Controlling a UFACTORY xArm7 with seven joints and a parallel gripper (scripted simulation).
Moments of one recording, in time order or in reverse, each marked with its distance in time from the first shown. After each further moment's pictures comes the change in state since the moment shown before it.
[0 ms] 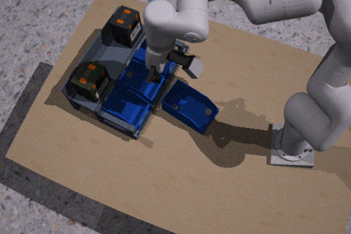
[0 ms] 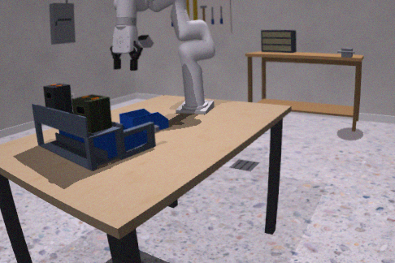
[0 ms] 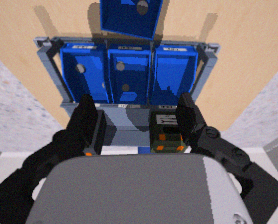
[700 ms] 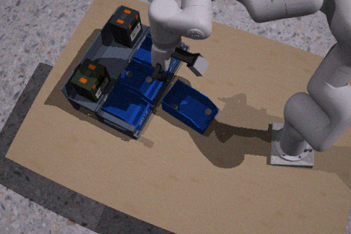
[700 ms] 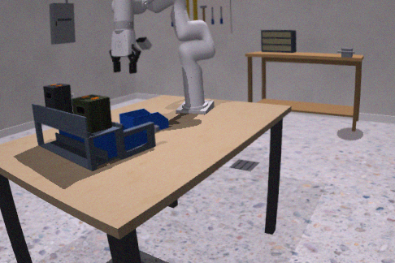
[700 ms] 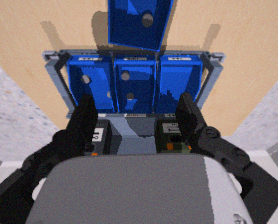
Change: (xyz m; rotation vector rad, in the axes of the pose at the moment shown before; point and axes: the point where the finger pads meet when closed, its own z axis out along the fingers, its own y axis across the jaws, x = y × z) arm 0.012 -0.016 0.012 -0.017 0.039 0.018
